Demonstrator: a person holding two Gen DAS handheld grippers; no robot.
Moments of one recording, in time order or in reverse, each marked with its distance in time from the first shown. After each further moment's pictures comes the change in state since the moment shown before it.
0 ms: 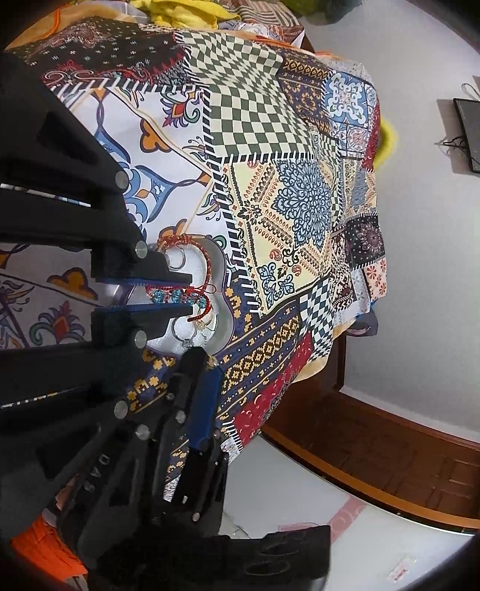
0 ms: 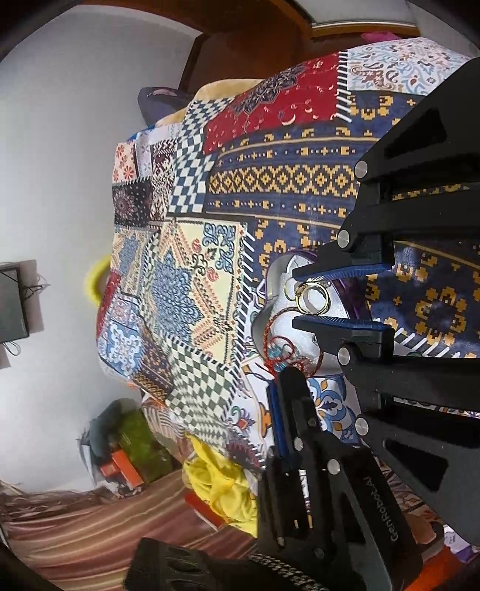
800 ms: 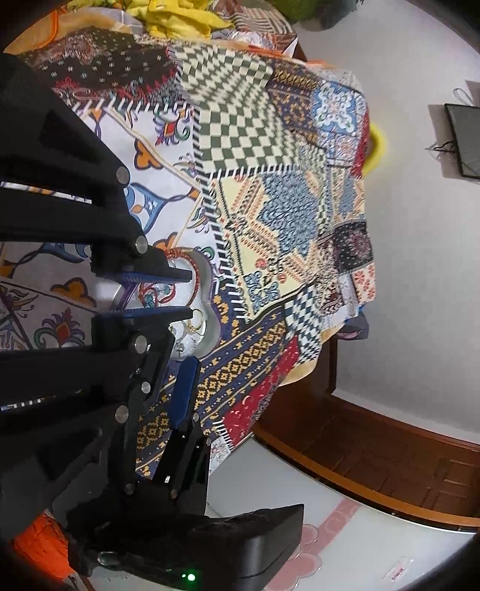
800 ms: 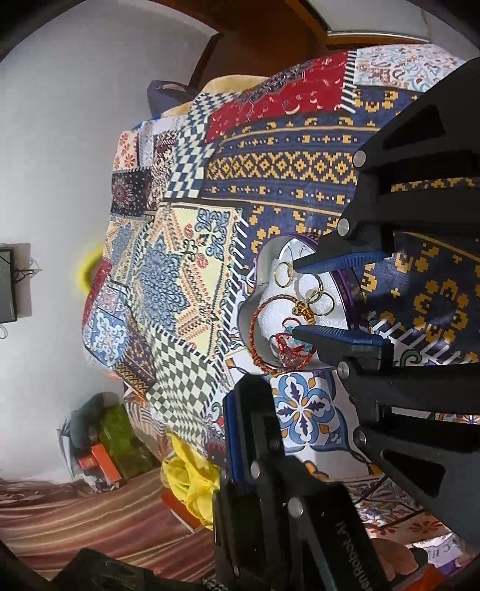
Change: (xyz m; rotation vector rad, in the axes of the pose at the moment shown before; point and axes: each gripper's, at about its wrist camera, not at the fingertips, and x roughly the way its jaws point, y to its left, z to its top) left arm -0.025 0.000 0.005 0.009 -0.048 0.030; right arm 0.003 0.013 -0.002 -0.064 0.025 -0.020
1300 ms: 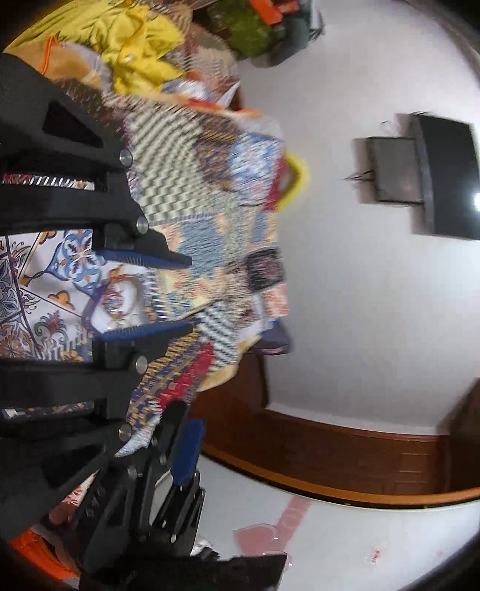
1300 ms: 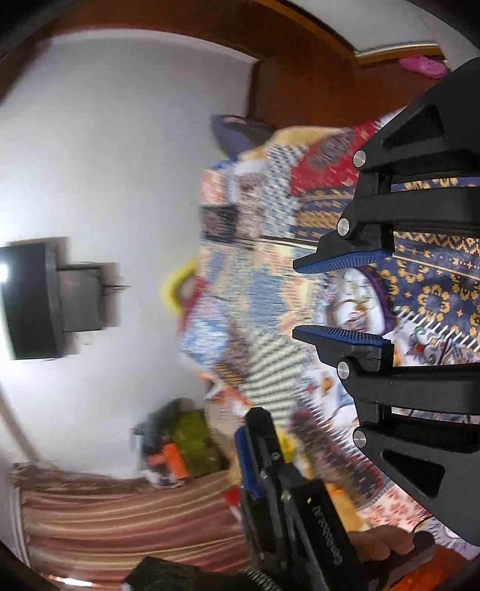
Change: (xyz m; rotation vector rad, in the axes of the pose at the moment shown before) left arm -0.137 -0.029 0.012 0.035 -0.327 0.112; right arm -0.142 0.024 0.015 0.007 -0.347 -0.087
